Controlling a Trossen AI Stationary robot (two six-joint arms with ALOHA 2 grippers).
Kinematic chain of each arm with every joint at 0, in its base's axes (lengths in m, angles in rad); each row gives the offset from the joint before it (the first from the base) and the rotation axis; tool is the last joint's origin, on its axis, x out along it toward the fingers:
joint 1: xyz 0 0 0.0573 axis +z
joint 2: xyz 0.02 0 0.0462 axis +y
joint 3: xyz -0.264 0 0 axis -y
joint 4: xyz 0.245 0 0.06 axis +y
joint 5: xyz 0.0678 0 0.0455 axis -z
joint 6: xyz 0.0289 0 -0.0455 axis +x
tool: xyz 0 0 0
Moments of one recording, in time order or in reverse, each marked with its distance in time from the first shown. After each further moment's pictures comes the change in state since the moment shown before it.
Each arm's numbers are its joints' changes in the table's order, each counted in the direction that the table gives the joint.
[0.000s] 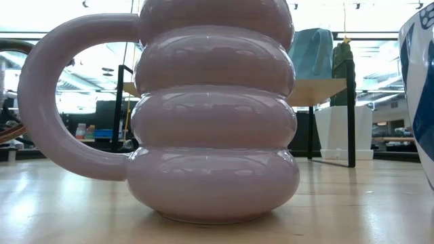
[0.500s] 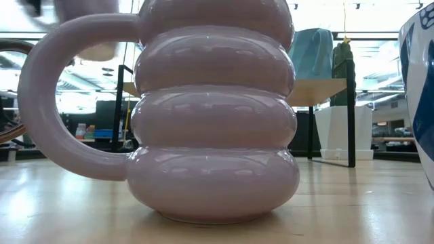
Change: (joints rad) left arm 0.411 -0.102 0.383 0.307 -0.114 0.565; right arm -0.002 0.000 0.000 0.002 0.000 0.018
